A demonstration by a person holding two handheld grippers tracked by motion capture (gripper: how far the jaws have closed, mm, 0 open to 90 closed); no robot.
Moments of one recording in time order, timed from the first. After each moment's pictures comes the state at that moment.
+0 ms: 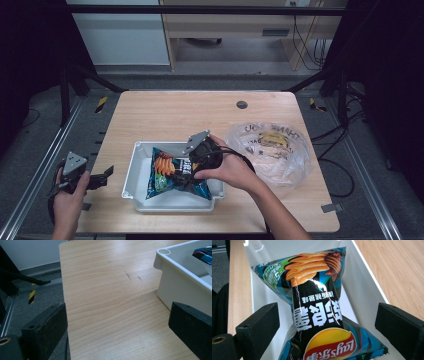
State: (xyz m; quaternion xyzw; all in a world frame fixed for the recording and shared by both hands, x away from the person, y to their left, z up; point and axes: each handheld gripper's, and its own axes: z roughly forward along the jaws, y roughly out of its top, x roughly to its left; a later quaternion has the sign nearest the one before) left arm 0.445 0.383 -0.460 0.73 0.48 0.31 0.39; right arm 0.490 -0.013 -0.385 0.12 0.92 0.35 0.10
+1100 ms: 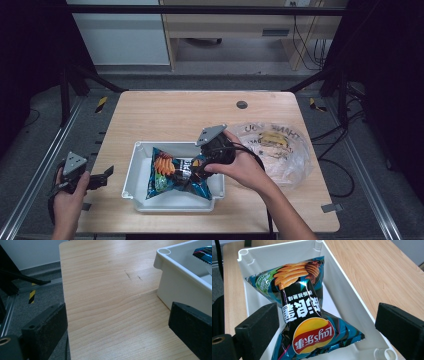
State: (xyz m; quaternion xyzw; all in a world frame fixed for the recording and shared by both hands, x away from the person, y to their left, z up) left arm 0.445 0.383 -0.460 0.72 0.48 0.31 0.39; right arm 0.487 -0.042 -0.363 0.17 0.90 0.38 0.13
